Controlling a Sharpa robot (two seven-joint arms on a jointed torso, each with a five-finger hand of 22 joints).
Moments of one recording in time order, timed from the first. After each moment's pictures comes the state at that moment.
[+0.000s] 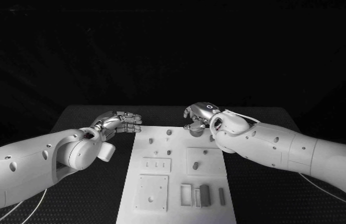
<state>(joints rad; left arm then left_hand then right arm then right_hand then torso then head) 1.34 -0.77 -0.22 1.33 -0.06 -0.15 0.24 1.07 -0.02 0.45 -0.29 0.05 0.71 0.19 0.30 0.47 0.95 0.18 0.14 0.07 0.84 0.16 0.31 0.58 0.02 0.75 0.07 0.37 0.26 1.19 -0.63 -0.02 1.20 -1.62 -0.39 -0.18 1.00 -0.21 0.60 -0.22 0.05 0.83 0.16 0.21 0.51 1.20 0.04 1.22 0.98 1.14 -0.07 1.49 0.94 0.25 1.07 0.02 0.89 1.31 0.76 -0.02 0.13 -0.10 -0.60</state>
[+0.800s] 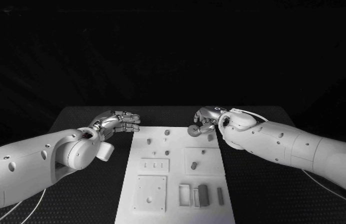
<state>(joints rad) 1.34 -0.77 -0.22 1.32 -0.06 -0.15 0.25 1.07 -0.02 0.45 -0.29 0.05 0.71 0.19 0.30 0.47 0.95 0.18 0.14 0.07 0.84 0.16 0.31 0.58 0.01 0.75 0.07 0.37 0.26 1.20 -0.63 -0.02 1.08 -1.56 -0.23 -0.12 1.00 -0.23 0.60 -0.19 0.05 0.79 0.17 0.20 0.50 1.19 0.05 1.22 0.98 1.13 -0.05 1.50 0.93 0.24 1.07 0.02 0.89 1.31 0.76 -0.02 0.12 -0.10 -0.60</state>
